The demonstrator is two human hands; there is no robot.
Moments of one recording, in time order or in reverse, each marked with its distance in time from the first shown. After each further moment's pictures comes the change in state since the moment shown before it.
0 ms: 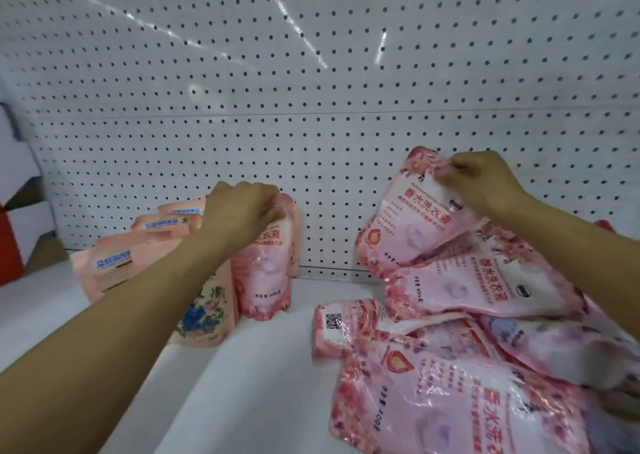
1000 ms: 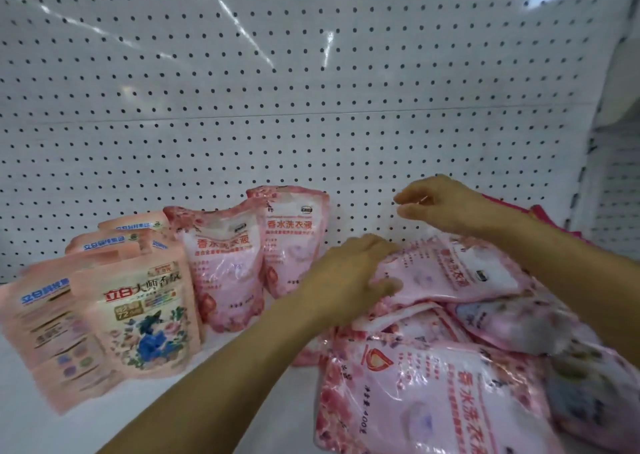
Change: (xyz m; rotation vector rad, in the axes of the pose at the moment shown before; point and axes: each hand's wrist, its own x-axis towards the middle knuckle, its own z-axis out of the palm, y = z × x) left_hand -0.037 0.148 0.019 -0.514 -0.277 0.490; right_hand -0.040 -0.010 -0.010 -0.208 -0.304 0.088
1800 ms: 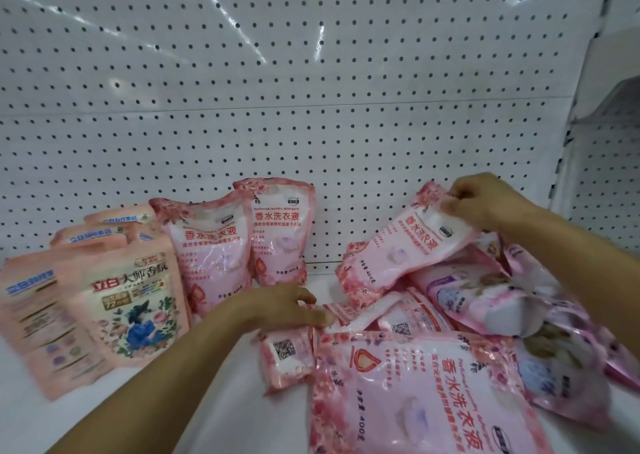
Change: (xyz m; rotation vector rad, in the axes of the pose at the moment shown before) left_hand -0.040 -0.060 0.014 -0.233 -0.543 -0.503; right_hand -0.030 0.039 -0.023 0.008 0.177 0.301
